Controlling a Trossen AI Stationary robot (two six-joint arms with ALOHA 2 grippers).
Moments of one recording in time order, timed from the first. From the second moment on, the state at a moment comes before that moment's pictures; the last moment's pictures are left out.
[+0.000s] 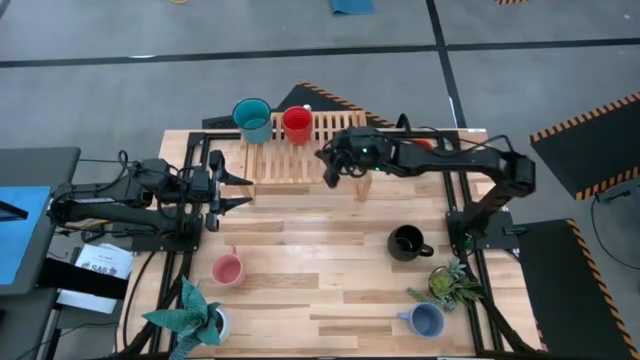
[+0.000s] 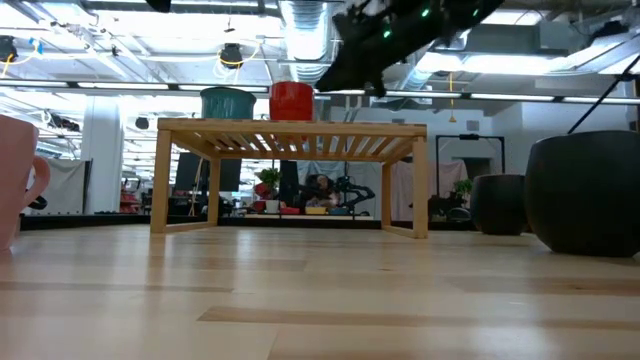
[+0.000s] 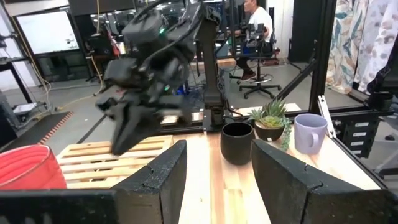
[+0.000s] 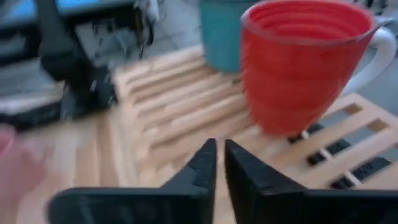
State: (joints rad) left arm 0.02 0.55 0.68 -0.08 -0.05 0.10; right arm -0.28 1.59 1.18 0.06 0.09 0.14
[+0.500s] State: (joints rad) left arm 0.02 0.55 0.68 -0.06 -0.05 0.09; right arm -0.36 1.79 1.26 0.22 0.16 0.10
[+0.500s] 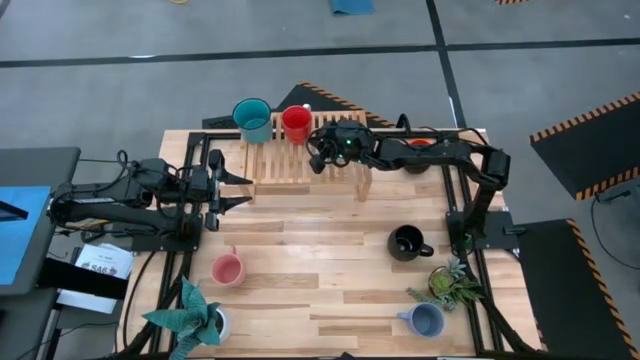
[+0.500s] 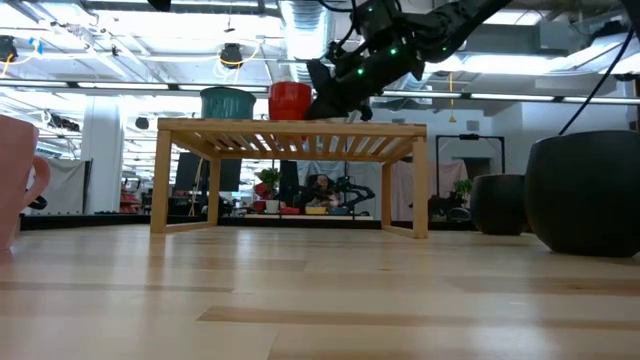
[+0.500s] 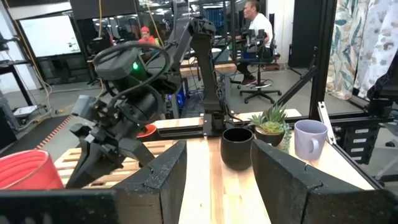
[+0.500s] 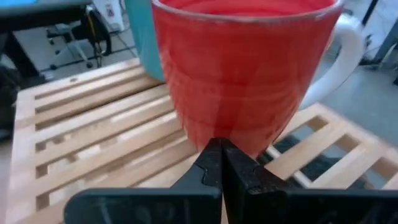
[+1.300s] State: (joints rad) left arm 0.02 0.55 0.68 -0.06 -0.07 0.08; right arm -0.37 1.79 1.26 0.25 0.21 0.08
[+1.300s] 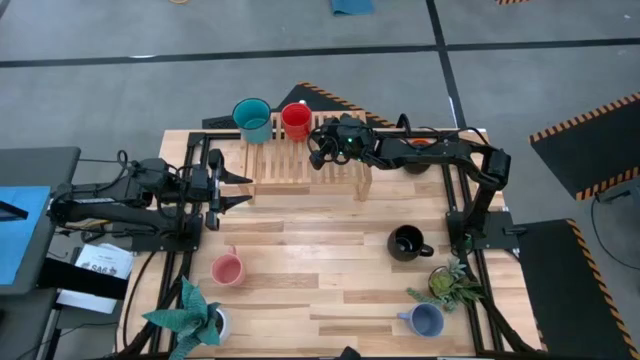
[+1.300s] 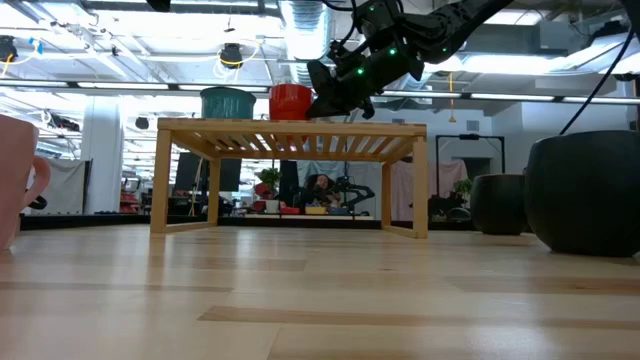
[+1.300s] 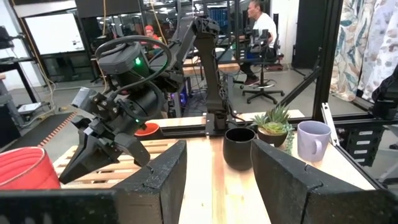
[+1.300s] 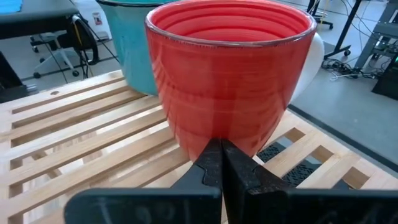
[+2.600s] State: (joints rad) left arm 0.02 0.55 0.68 -0.05 -0.12 0.04; right arm -0.39 1.55 1.18 -0.22 0.21 0.01
